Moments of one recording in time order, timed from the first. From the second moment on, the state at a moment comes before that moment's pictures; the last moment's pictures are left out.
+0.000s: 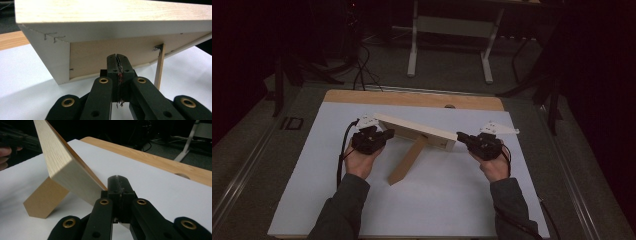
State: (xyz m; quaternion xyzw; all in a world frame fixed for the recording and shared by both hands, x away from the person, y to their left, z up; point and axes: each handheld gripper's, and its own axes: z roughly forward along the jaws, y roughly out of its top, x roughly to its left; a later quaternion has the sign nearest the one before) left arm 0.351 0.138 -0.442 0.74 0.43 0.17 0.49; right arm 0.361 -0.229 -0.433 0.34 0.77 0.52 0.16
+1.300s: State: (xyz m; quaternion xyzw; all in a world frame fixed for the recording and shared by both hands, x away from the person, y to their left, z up) left arm 0.364 0.120 -0.445 0.74 0.44 0.15 0.48; right arm 0.374 -0.221 -0.432 0.34 0.76 0.53 0.14
